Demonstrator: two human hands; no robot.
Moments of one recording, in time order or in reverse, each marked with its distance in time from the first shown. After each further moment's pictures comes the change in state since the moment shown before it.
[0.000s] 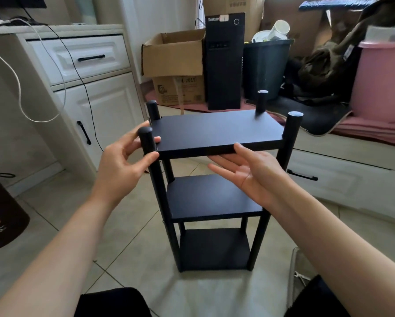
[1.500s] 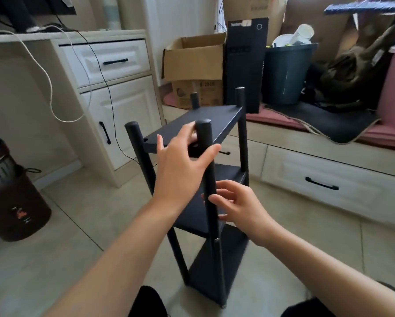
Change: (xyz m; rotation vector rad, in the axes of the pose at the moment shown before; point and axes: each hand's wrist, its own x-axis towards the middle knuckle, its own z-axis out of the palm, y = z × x) left_hand 0.000 0.051 0.045 0.254 0.117 0.010; right_hand 0.007 0.077 -0.004 -0.877 -0.136 -0.146
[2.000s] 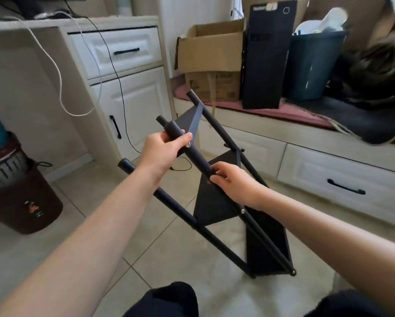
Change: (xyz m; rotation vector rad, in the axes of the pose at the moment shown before) left_hand 0.068 -0.102 -0.019 -0.374 -0.103 -0.515; right_hand 0.109 -0.001 0.015 -0.620 -0.142 0.003
